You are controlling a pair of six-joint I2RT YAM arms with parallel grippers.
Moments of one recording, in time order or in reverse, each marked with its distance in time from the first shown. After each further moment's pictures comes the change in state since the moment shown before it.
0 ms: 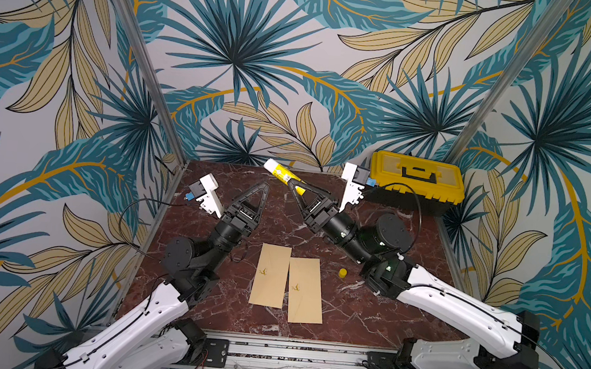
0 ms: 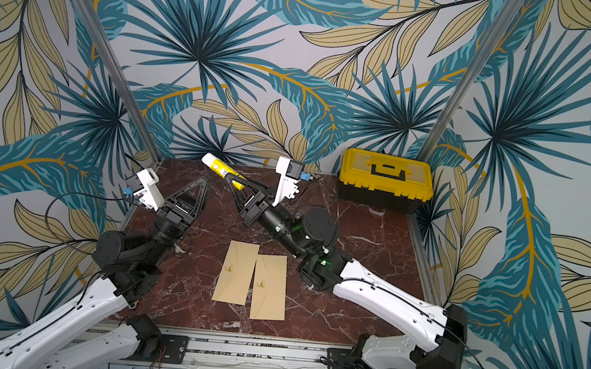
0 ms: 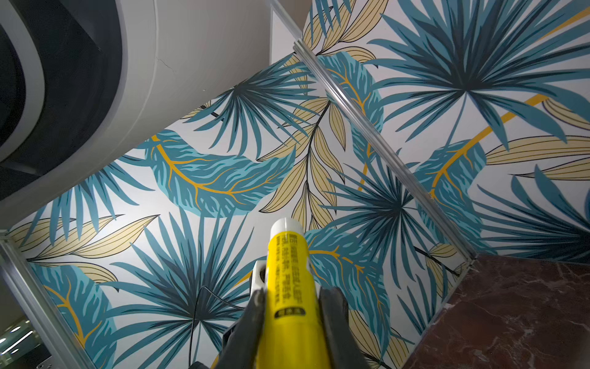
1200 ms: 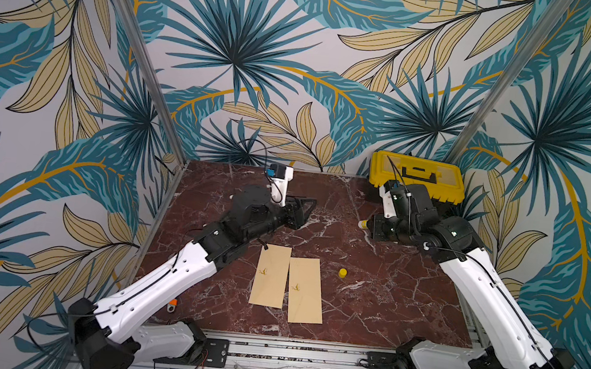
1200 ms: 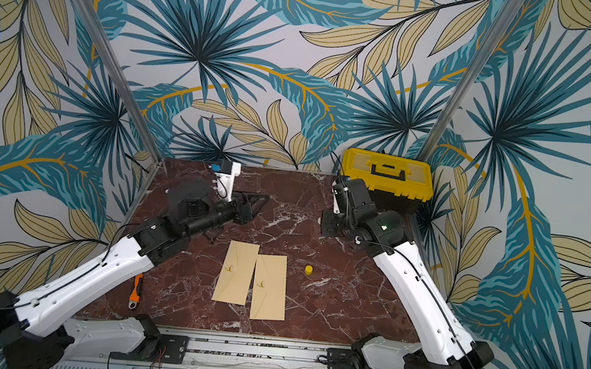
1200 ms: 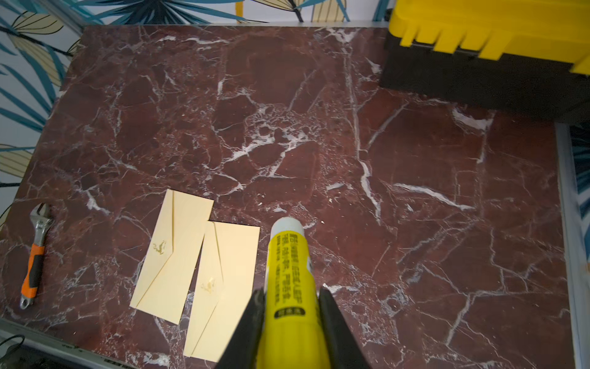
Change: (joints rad) left arm -0.132 0.441 0.531 -0.981 0.024 0.418; right arm -0.554 -0.026 0.253 -1.538 0.057 -0.305
